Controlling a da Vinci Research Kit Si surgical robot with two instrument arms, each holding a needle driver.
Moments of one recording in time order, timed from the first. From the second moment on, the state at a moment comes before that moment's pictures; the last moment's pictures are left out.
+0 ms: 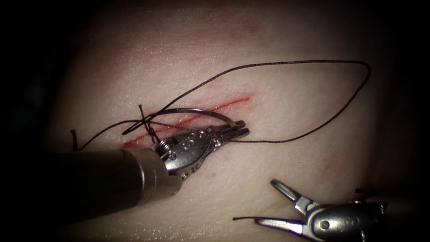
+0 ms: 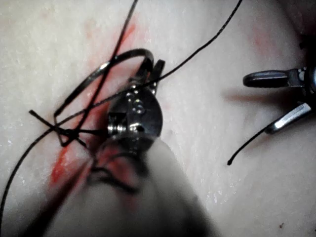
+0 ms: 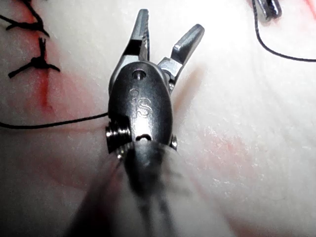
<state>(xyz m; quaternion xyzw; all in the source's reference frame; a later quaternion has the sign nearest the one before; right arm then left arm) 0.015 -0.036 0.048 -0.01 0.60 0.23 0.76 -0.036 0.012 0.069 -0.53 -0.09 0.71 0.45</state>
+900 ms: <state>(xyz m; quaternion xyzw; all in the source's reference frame) 0.028 -0.029 0.037 -0.15 0.51 0.16 0.84 -0.036 0.010 0.063 -0.43 0.07 0.83 0.35</state>
